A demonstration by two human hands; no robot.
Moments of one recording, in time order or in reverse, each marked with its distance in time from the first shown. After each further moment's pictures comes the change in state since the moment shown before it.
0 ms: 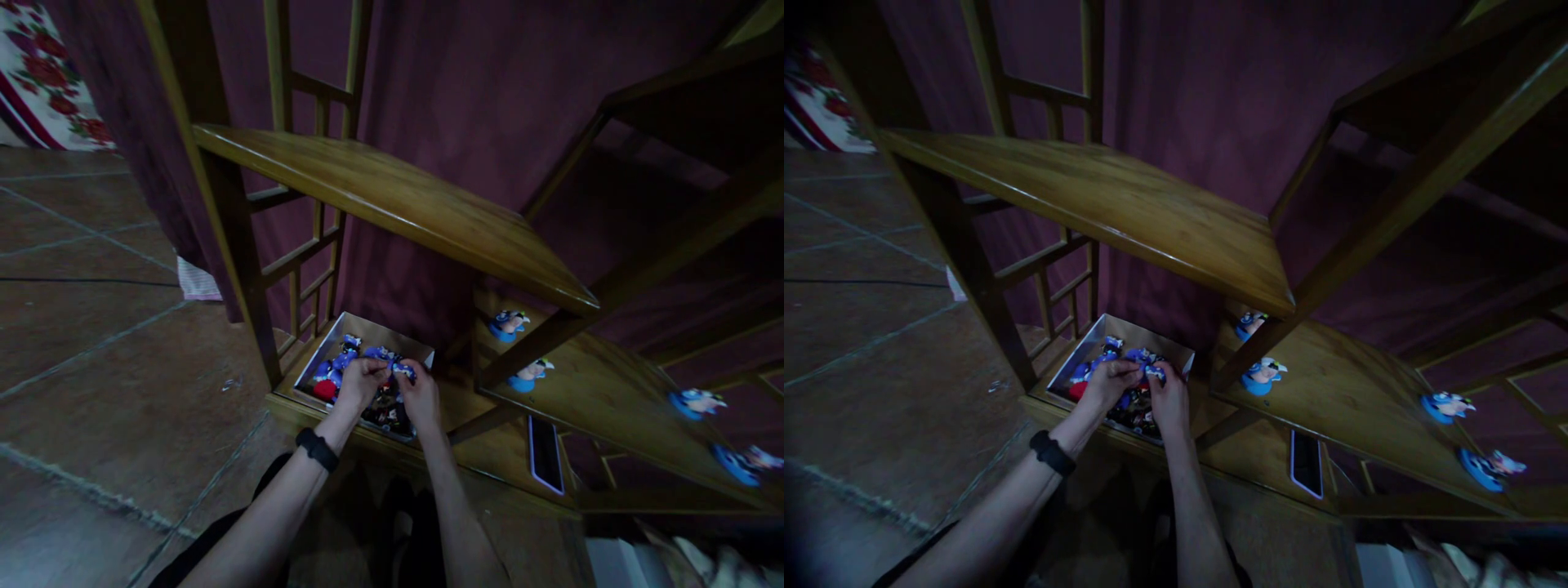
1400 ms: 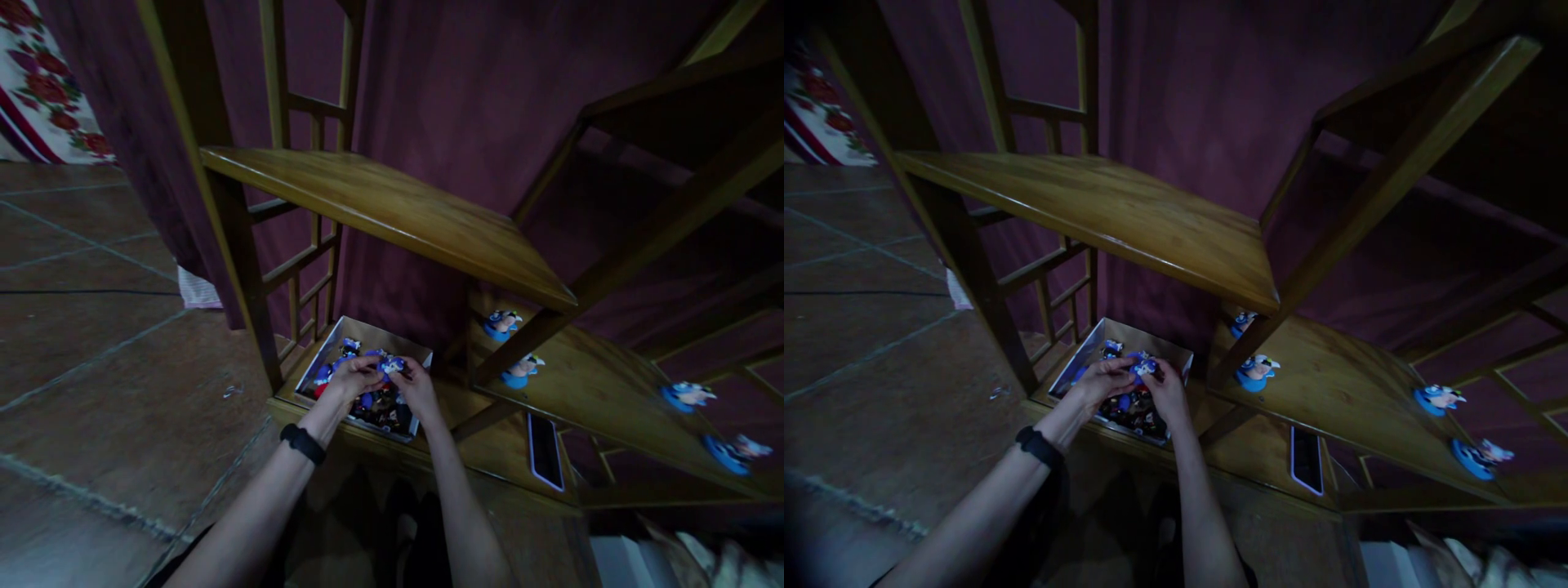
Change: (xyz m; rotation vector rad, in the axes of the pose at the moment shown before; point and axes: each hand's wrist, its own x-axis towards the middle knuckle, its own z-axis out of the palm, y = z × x) left_hand -0.005 0.024 -0.016 -0.198 -0.071 -0.267; right_hand 0.016 0.012 0.014 0.581 -0.129 0.050
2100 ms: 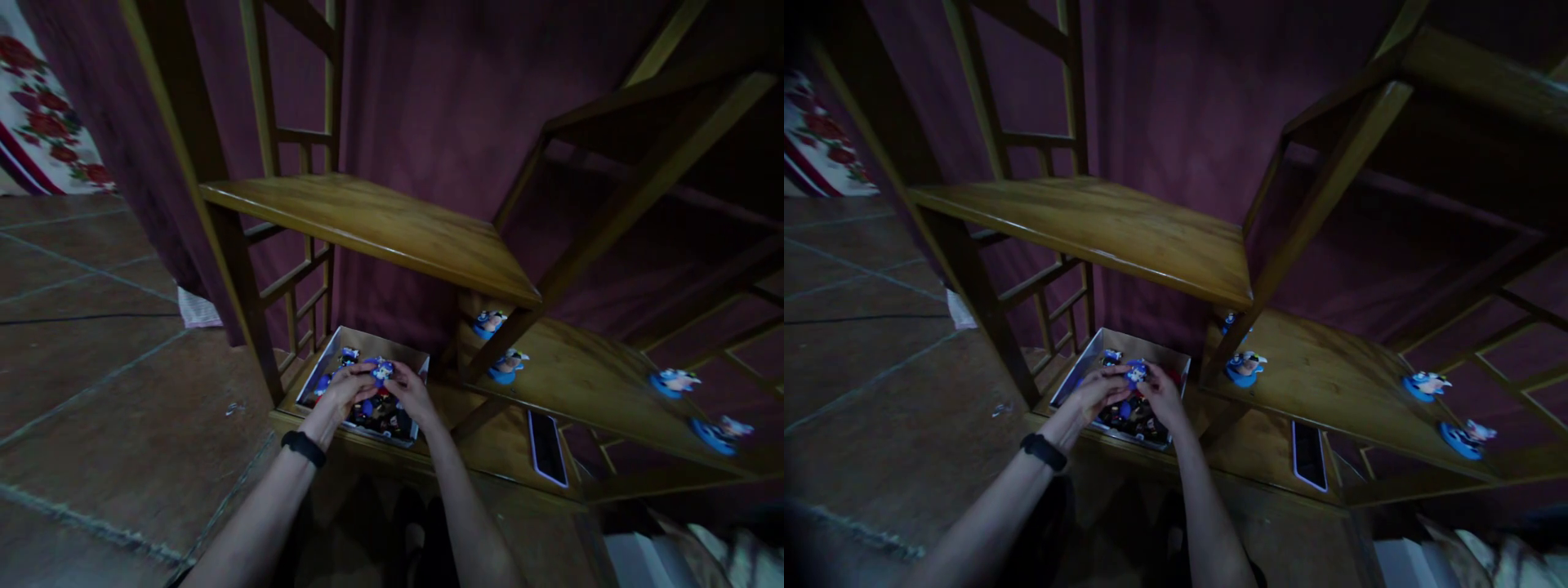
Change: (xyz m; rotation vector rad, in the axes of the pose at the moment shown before) left_hand 0.001 0.004 -0.004 -0.018 0.055 -0.034; right_hand -0.001 0.005 0.002 0.116 -0.107 -0.002
